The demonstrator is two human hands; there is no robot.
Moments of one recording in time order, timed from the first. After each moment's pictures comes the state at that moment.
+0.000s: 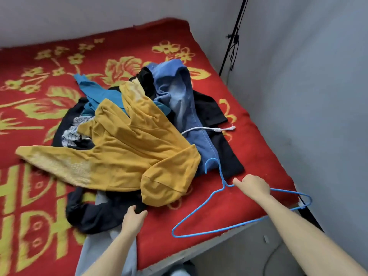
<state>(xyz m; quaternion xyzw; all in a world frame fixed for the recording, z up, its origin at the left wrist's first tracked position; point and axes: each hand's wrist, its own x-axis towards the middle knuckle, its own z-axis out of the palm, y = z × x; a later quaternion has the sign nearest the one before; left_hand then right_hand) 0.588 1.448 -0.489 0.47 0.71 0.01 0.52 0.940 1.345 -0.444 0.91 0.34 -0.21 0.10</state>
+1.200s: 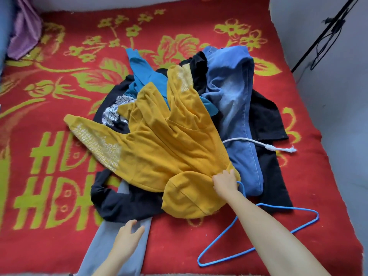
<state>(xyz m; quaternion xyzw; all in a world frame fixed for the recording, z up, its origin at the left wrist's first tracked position) 0.545 1.449 -0.505 0.42 0.77 -0.04 0.47 0.857 1.529 -0.542 0.66 0.68 -0.18 0.26</state>
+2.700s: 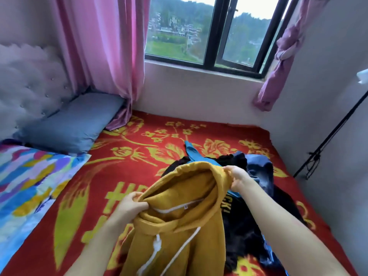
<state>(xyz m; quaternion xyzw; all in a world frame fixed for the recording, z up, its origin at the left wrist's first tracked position) 0.286 1.517 -0.267 0.44 0.62 0.34 0.55 0.585 1.588 -0.212 0.69 0.19 -0.55 -0.43</state>
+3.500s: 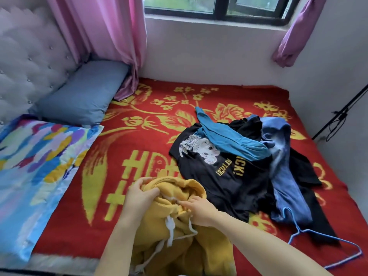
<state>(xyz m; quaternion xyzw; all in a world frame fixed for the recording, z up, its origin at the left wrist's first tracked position) 0.288 1.462 -0.284 0.41 0.70 0.35 0.47 0.493 1.479 -0.387 0.51 0.81 -0.26 0.12</state>
